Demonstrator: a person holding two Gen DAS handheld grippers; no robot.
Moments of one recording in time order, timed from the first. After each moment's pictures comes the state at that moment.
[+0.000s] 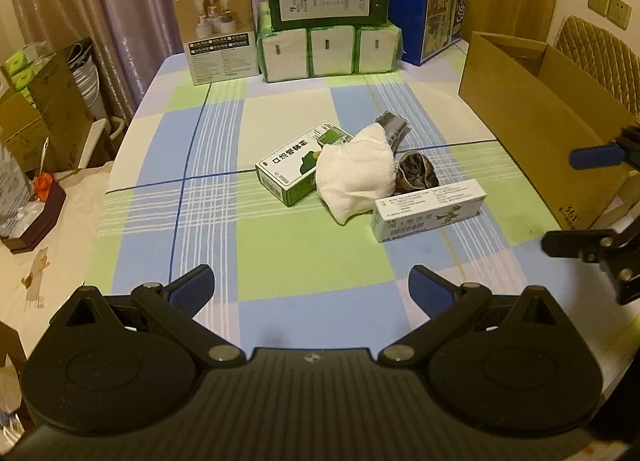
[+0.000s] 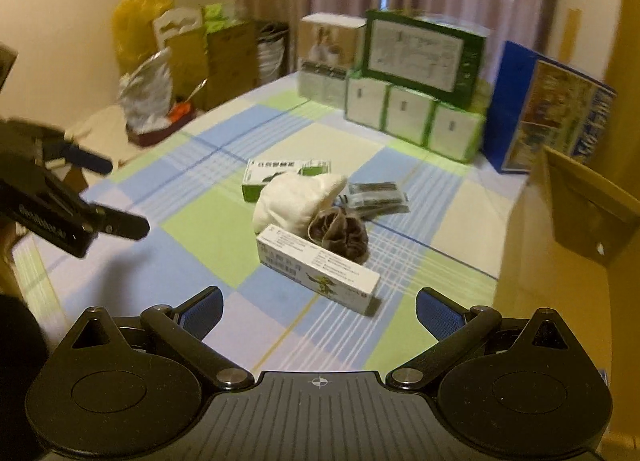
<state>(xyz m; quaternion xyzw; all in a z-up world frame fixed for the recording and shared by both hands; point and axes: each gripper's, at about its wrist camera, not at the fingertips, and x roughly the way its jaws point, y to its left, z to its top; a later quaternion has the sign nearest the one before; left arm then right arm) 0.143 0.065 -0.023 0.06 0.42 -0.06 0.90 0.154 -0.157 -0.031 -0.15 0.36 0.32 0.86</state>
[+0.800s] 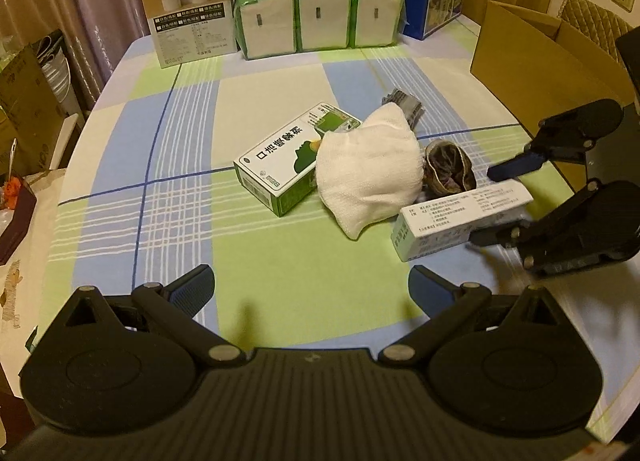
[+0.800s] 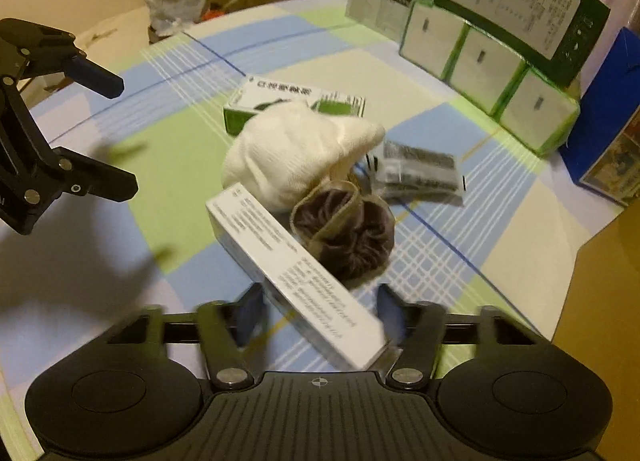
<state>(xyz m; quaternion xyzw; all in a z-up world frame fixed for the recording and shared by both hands) 0.207 0.068 -0.076 0.06 0.45 -0.09 0.89 0.249 -0.107 -0.110 -0.26 0.42 0.37 0.79</state>
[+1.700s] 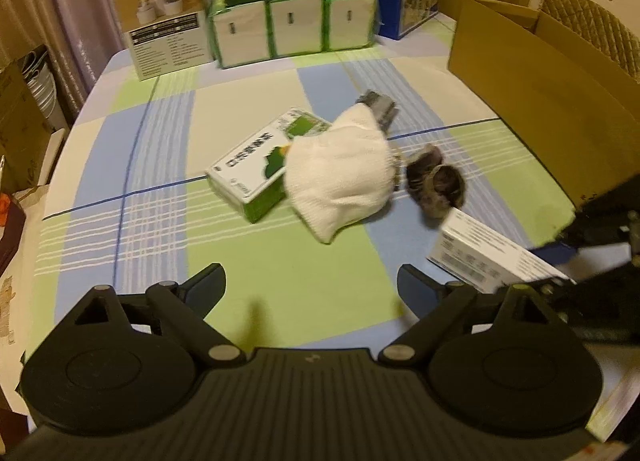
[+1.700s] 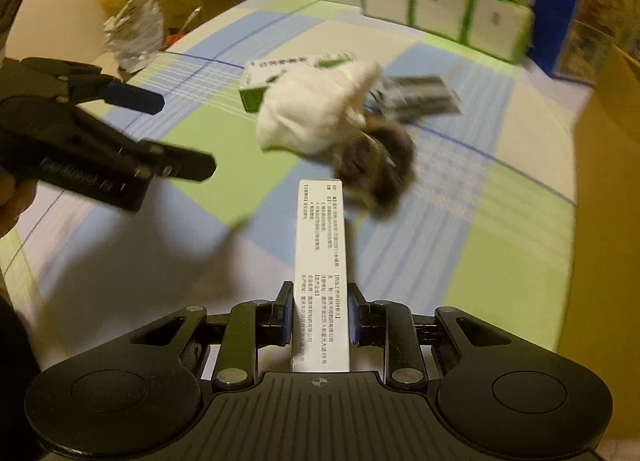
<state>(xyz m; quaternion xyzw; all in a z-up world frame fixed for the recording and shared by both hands) 0.202 0.048 -0.077 0.08 0.43 -0.12 0.89 0.184 -0.132 -0.104 -0.14 0.48 0.30 0.81</state>
